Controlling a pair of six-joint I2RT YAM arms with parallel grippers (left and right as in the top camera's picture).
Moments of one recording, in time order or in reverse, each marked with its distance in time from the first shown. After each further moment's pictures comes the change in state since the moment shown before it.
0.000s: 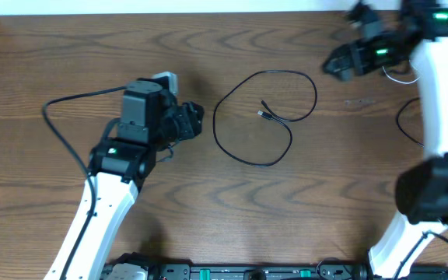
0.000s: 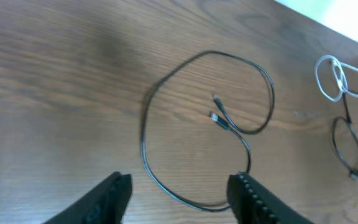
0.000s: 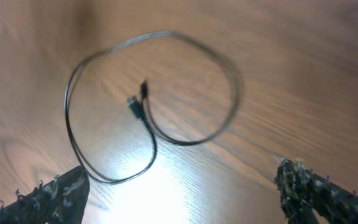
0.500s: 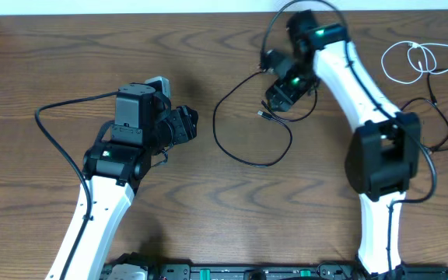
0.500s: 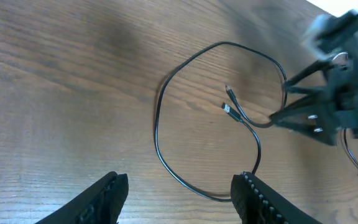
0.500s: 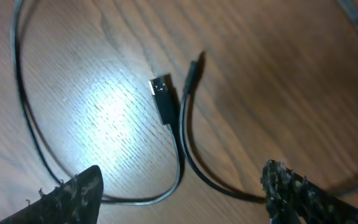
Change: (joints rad) left arm 0.027 -0.017 0.000 -0.068 -0.006 0.002; right arm 0.317 0.262 -0.010 0.035 0.235 -0.106
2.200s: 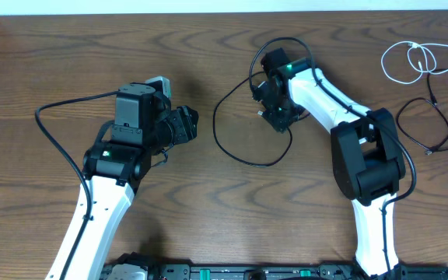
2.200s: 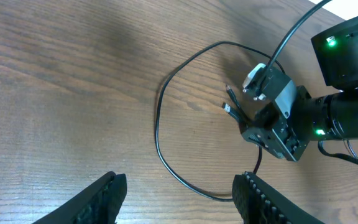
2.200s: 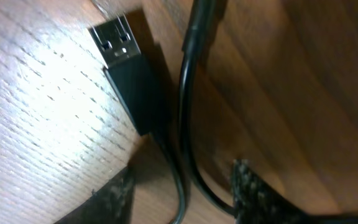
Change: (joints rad) left arm 0.000 0.000 0.000 0.001 0.000 0.014; right arm 0.100 0.002 -0.294 0.216 0.273 0.145
